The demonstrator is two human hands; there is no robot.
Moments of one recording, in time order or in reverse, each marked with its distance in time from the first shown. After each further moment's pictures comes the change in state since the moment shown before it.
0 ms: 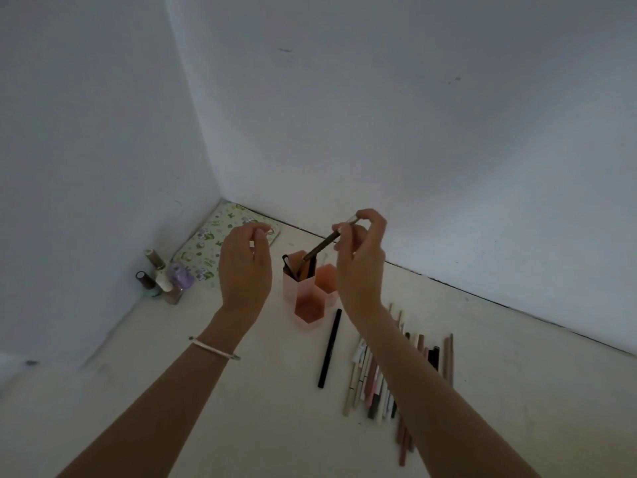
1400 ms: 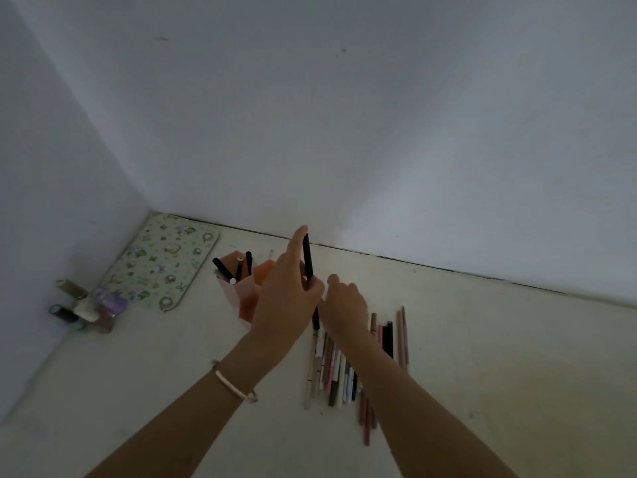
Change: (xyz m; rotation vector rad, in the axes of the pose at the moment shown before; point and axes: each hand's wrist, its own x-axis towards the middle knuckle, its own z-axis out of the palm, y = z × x) left_hand -0.085 0.083 0.065 0.086 -0.518 0.137; right_hand -0.038 0.108 -0.073 -0.993 -0.400 0.350
